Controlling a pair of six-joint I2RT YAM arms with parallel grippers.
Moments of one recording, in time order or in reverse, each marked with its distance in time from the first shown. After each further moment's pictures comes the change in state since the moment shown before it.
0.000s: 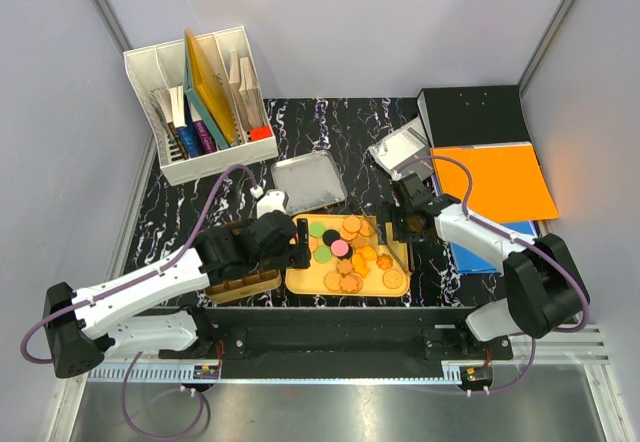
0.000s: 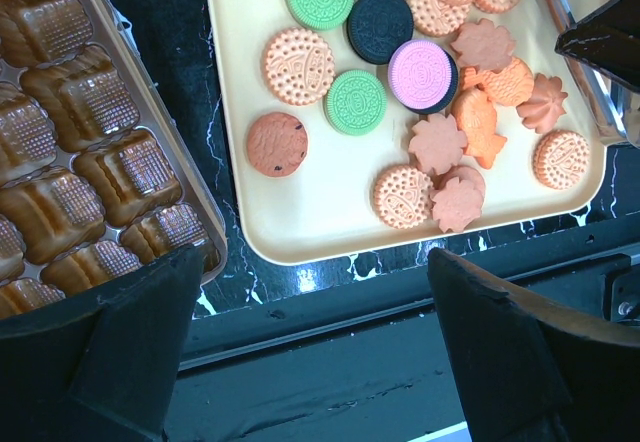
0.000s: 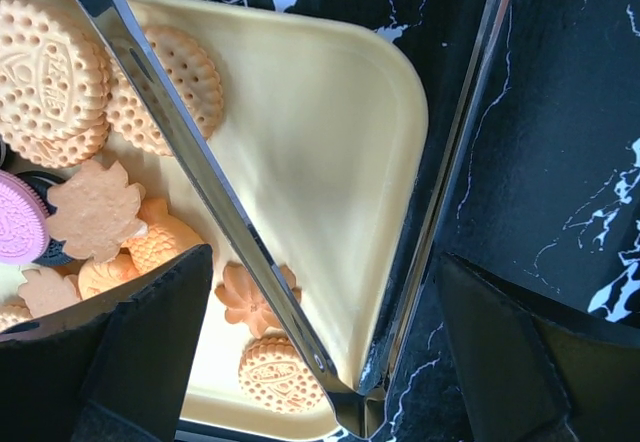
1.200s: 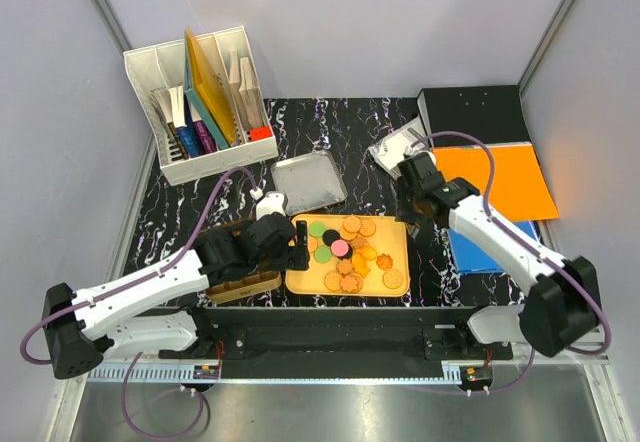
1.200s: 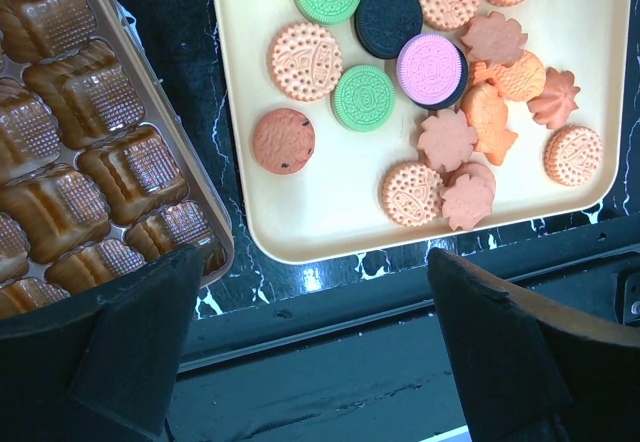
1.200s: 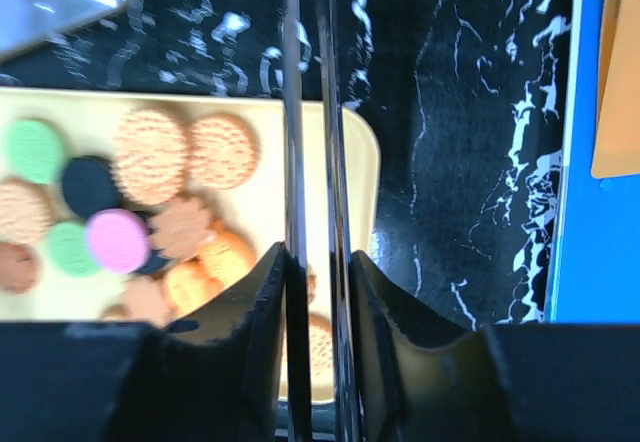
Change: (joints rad) left arm 0.000 -0.010 -0.023 0.008 0.000 0.008; right arm 0.000 -0.089 0.193 -0.183 0.128 0.065
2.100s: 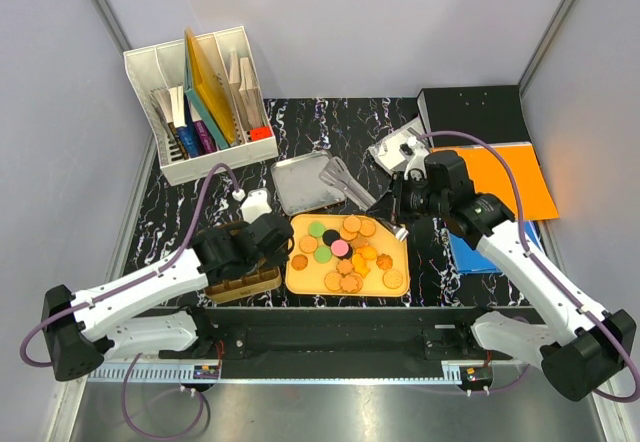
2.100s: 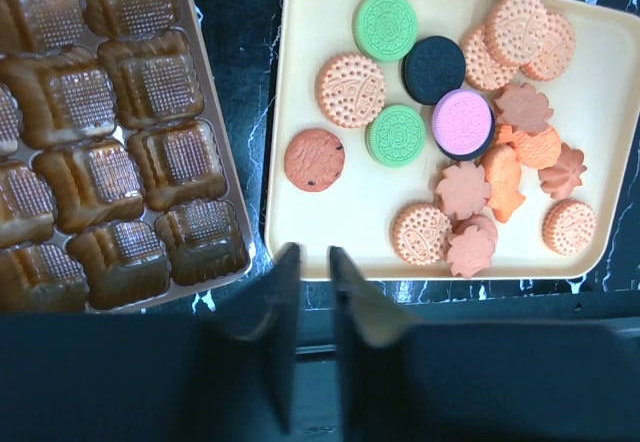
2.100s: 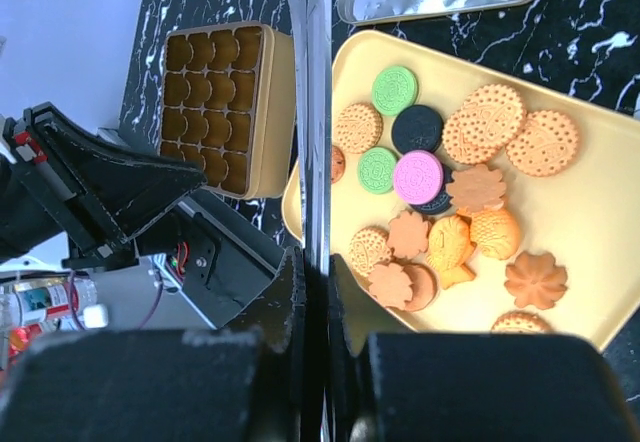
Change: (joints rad) left arm 0.022 -0.002 0.004 -0.060 -0.097 -0.183; right arm -0.001 -0.263 -0.006 0.148 -0.588 0.073
